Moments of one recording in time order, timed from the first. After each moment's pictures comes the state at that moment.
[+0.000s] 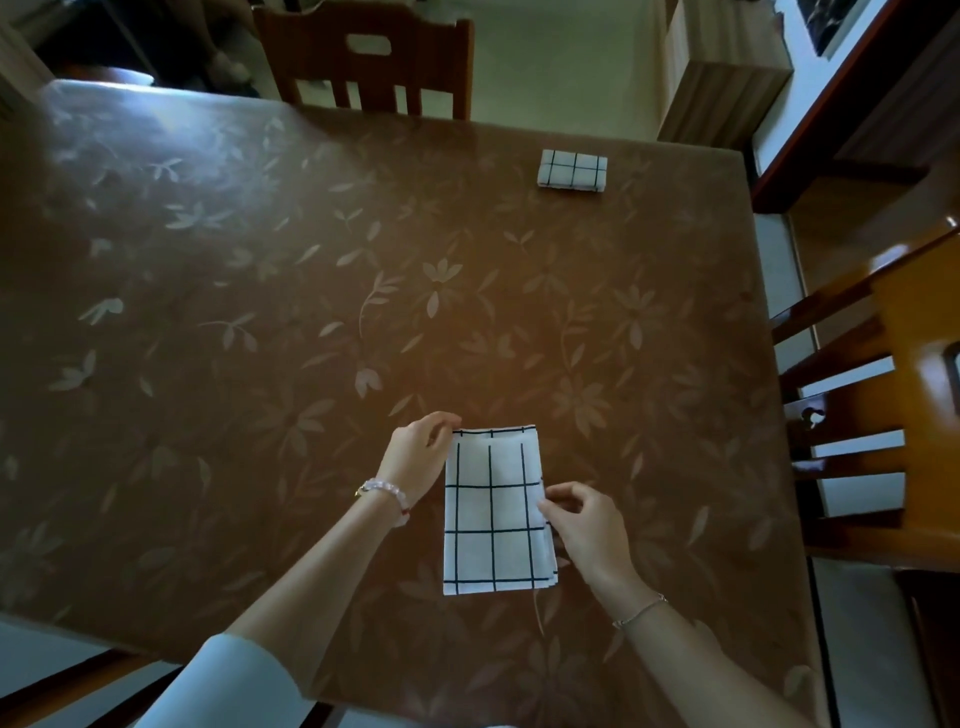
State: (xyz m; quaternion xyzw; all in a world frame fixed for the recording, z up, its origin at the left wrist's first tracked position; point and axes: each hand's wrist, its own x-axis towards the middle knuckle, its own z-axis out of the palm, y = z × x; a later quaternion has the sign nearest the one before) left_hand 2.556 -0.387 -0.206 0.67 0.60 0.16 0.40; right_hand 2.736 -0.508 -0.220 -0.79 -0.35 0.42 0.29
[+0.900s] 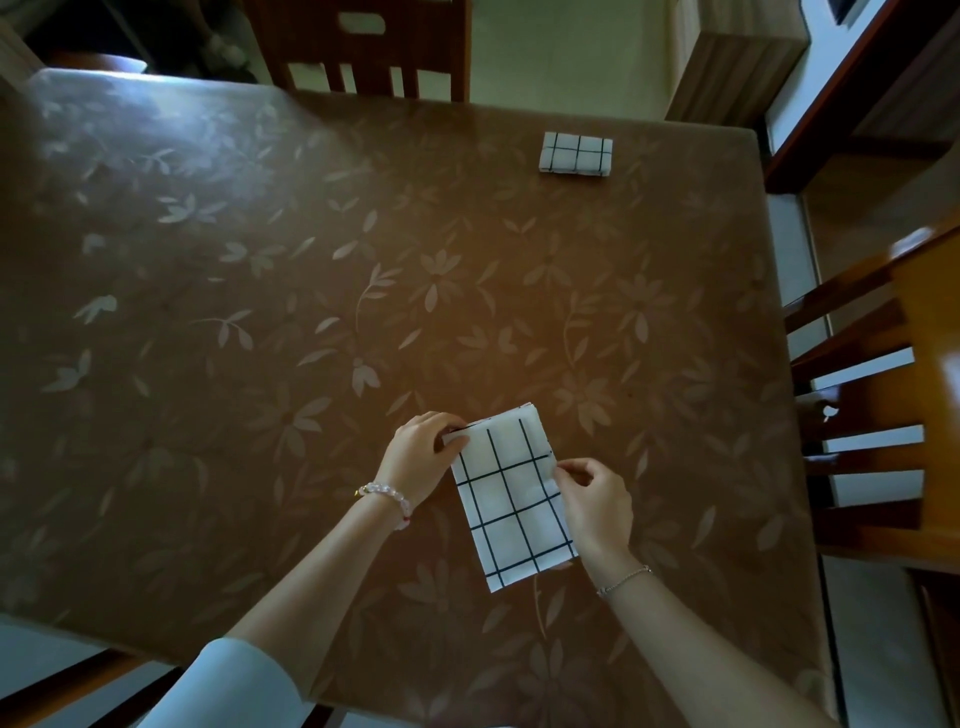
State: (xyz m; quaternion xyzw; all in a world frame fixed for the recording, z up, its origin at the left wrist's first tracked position) left_hand 2.554 -0.383 -0.220 0.76 0.55 0.13 0.33; right_hand 2.737 -0.481 -0.221 -0.84 -0.28 0.34 0.31
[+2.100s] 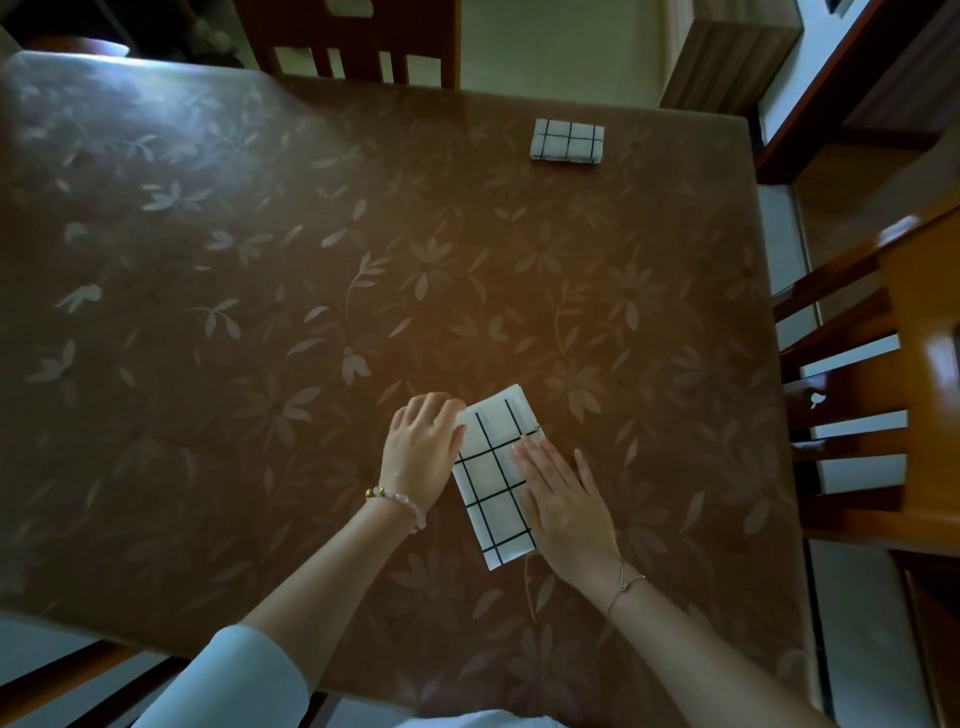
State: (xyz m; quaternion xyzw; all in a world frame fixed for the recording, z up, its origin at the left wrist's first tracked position) left_hand 2.572 -0.399 -0.220 0.84 0.51 0.16 0.08; right_hand 2.741 -0.509 -0.255 -0.69 -0.71 0.14 0.07
